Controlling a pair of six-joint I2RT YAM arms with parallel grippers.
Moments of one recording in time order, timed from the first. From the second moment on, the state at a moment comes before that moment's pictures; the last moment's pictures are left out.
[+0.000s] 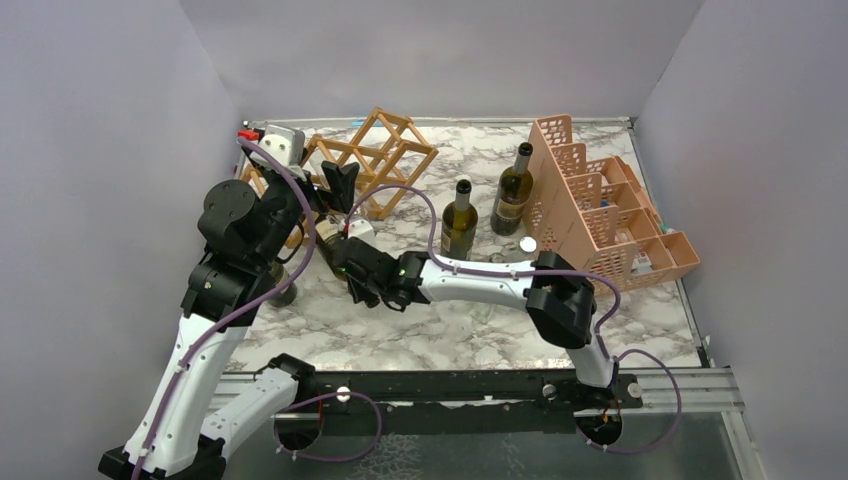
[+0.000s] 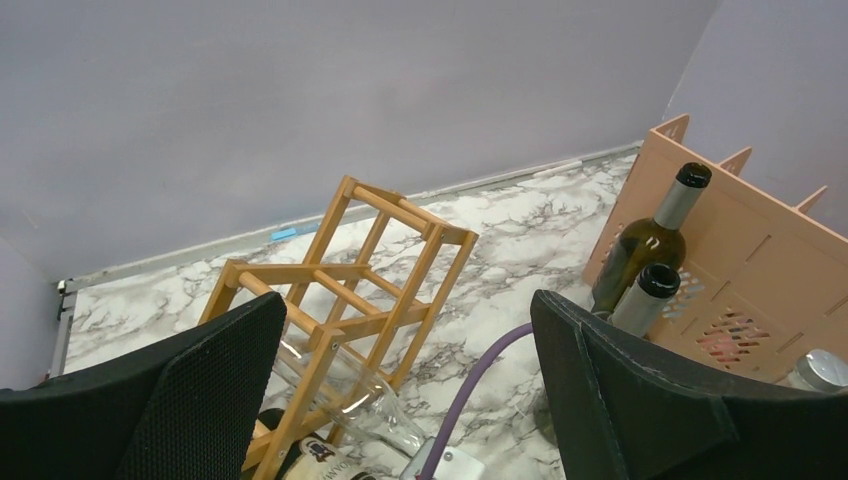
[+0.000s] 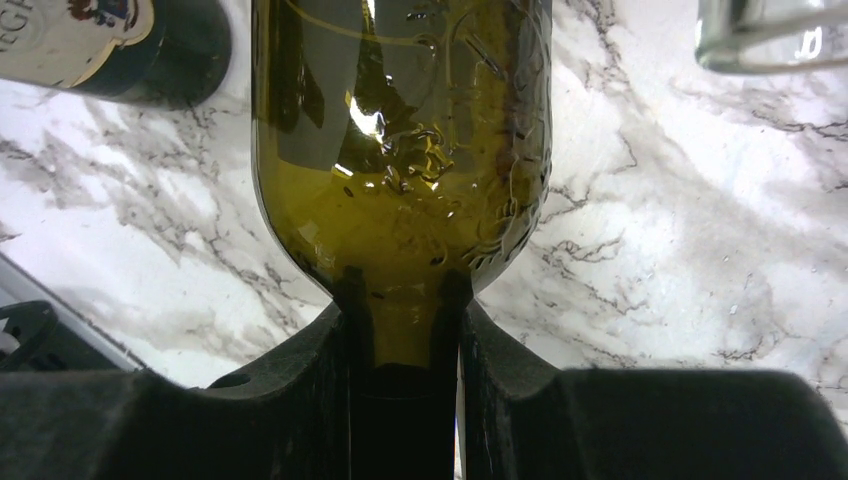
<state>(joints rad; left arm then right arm) -0.40 0.82 1.21 -0.32 -0.02 -0.05 1.22 2.04 1.61 -0.36 0.31 0.60</state>
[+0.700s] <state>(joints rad) -0.40 0.84 1.23 -0.34 -0.02 -0.05 1.22 2.17 1.74 -0.34 0.43 0.48</state>
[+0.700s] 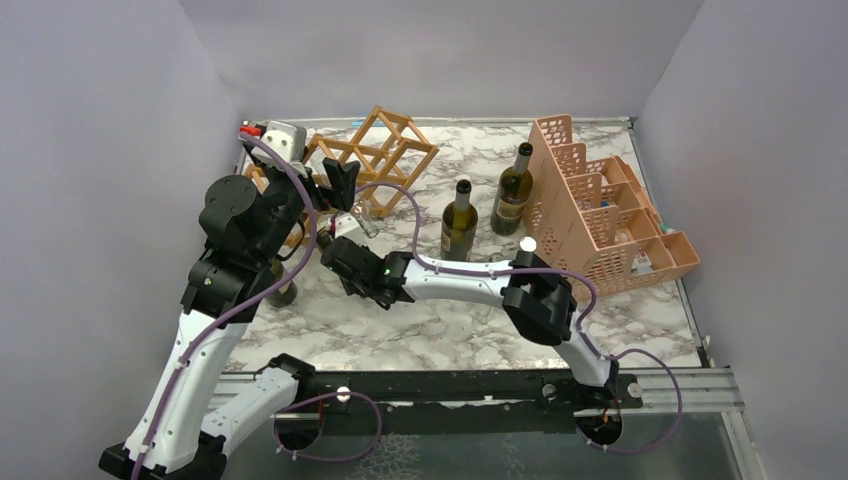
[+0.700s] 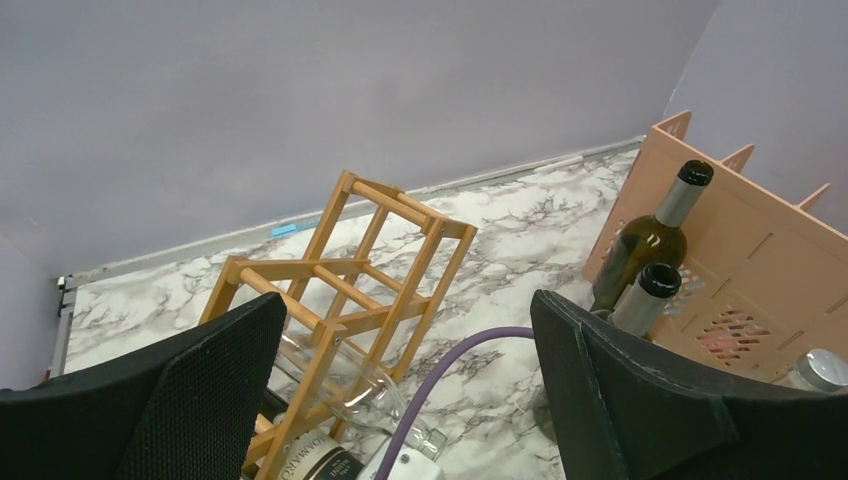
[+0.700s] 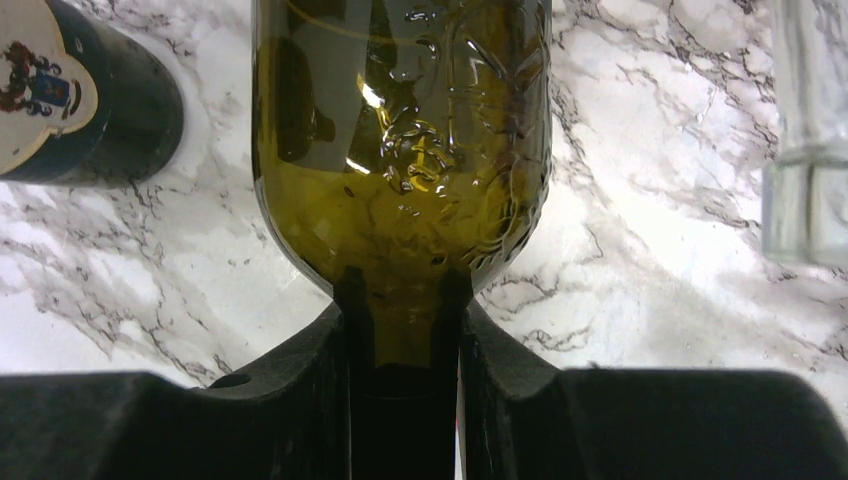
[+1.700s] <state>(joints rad) -0.40 0.86 1.27 -0.35 -0.01 -0.06 1.20 2.33 1.91 -0.29 0.47 0.35</state>
